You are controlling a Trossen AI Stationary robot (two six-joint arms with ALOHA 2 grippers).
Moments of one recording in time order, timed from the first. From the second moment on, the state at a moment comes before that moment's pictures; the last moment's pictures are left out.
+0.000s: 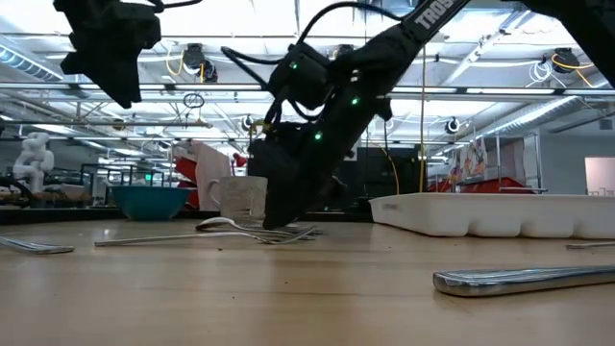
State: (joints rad) left arm 0.04 0.93 0.94 -1.17 -0.25 -0.83; right arm -0.04 2.14 1.36 -0.19 0.11 0.51
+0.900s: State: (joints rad) left arm 0.04 0.93 0.94 -1.10 -0.35 -0.80; right arm 0.07 1.66 1.35 -0.75 0.57 0.99
